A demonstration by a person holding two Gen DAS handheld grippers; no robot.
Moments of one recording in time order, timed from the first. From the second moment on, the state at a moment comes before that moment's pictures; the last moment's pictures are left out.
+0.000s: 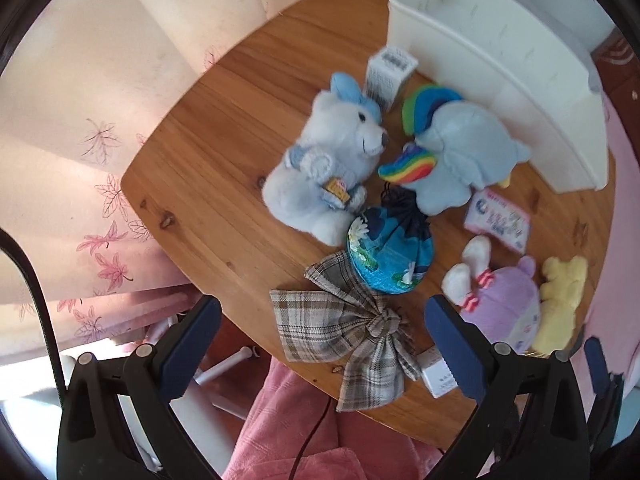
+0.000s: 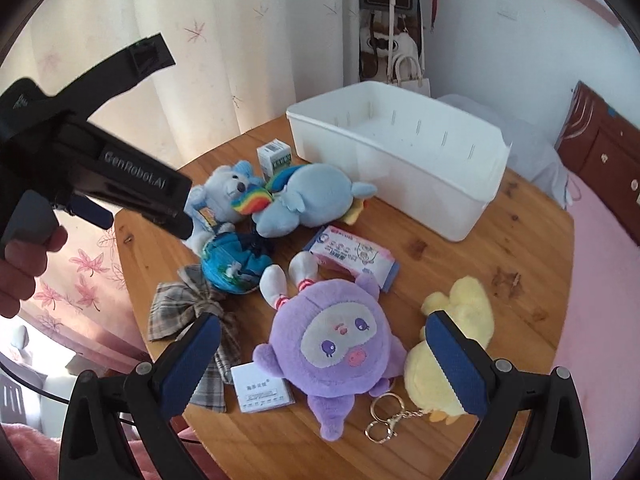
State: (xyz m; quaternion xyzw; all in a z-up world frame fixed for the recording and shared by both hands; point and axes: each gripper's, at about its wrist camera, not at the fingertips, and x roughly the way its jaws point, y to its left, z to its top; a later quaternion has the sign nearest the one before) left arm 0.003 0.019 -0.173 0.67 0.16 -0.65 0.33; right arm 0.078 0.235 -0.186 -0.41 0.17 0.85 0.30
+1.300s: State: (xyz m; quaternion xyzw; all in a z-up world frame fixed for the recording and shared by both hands) left arm 0.025 0.018 -0.251 0.70 0.29 -0.51 0.40; right arm 0.059 0.255 -0.263 -0.43 0.24 0.81 0.31
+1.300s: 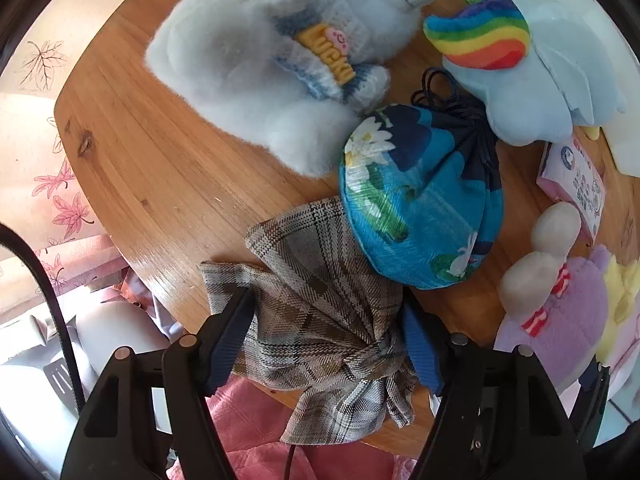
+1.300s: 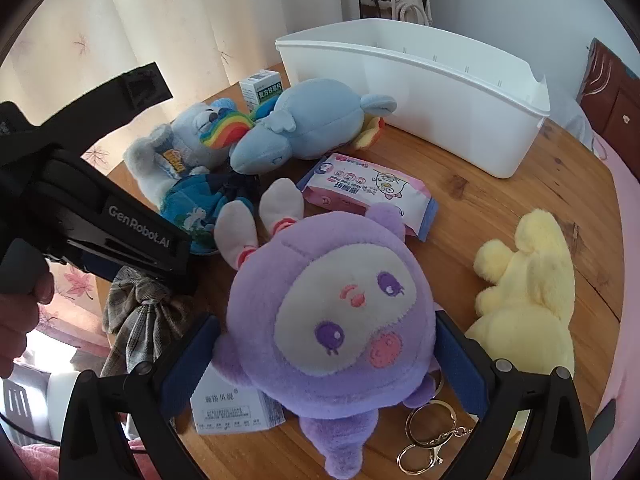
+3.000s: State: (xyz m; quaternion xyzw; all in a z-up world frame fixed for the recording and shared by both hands) left arm -0.027 0.057 -0.105 0.66 0.19 -0.60 0.42; right arm 0.063 0.265 -0.173 -0.37 0.23 0.84 0.34
